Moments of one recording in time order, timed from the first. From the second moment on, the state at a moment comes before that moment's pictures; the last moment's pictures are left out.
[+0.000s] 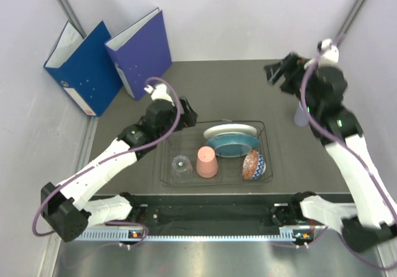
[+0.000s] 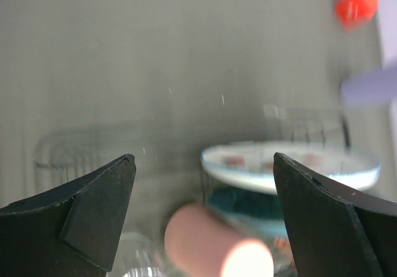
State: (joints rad) left arm -0.63 1.13 0.99 -0.33 -0.25 -0.72; right arm 0.29 1.12 1.40 -0.43 0.14 0.56
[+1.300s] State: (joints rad) left arm -1.13 1.26 0.96 -0.55 -0.46 -0.72; right arm 0.61 0.82 0.96 -0.27 0.25 0.47
